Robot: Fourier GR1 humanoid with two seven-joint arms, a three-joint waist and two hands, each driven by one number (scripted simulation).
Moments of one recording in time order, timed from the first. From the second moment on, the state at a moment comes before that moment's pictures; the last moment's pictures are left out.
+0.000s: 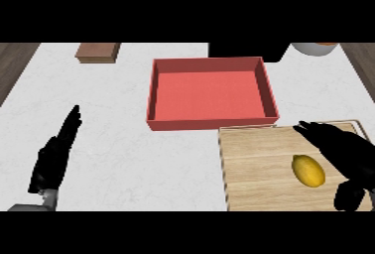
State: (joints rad) left arm -0.01 0.37 -0.14 -1.53 0.00 0.23 0.08; right arm -0.11 -0.72 0.29 -1.79 0.72 0.59 0.29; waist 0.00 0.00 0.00
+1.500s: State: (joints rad) left arm 0.01 0.25 0.00 -1.54 -0.13 0.10 0.09; right arm -0.10 -0.49 0.17 -1.59 1.06 0.56 0.07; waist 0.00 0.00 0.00
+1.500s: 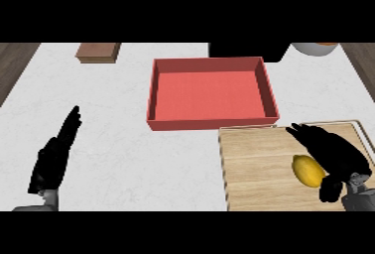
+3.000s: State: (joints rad) left arm -0.08 0.19 -0.03 -1.54 -0.17 0.03 0.08; right arm -0.62 -0.60 0.02 -0.97 1.03 0.22 -0.67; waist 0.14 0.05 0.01
